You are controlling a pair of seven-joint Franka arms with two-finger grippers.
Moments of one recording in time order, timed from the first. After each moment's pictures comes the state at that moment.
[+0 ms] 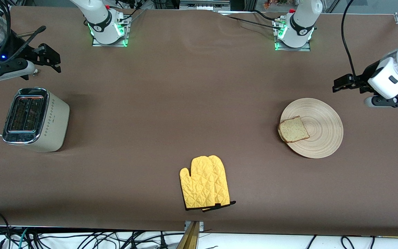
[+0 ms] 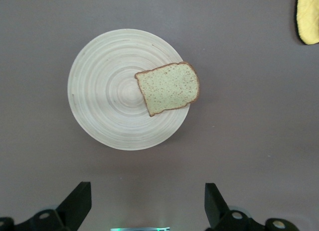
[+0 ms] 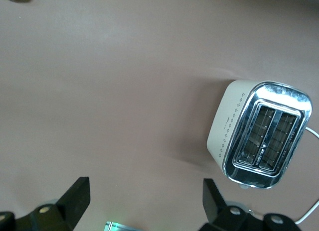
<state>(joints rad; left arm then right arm) 0.13 0.07 -0.11 -1.66 -0.11 1.54 -0.01 0.07 -0.03 0.08 -1.58 -0.03 1.51 -0.15</state>
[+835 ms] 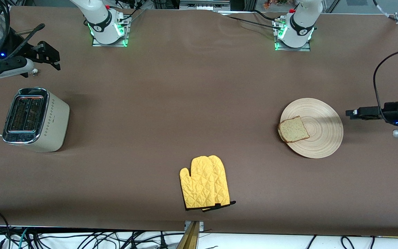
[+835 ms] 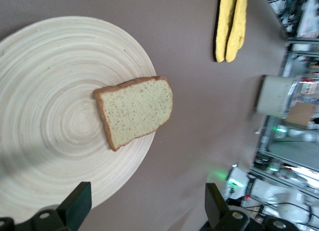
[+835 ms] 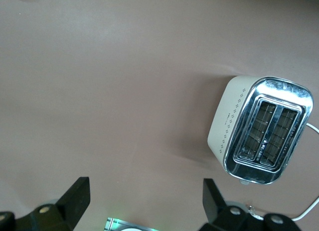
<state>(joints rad) 0.57 0.56 -0.10 -1.67 -0.68 1.54 0.61 0.07 -0.04 0.07 -1.59 -0.03 1.50 -0.15</state>
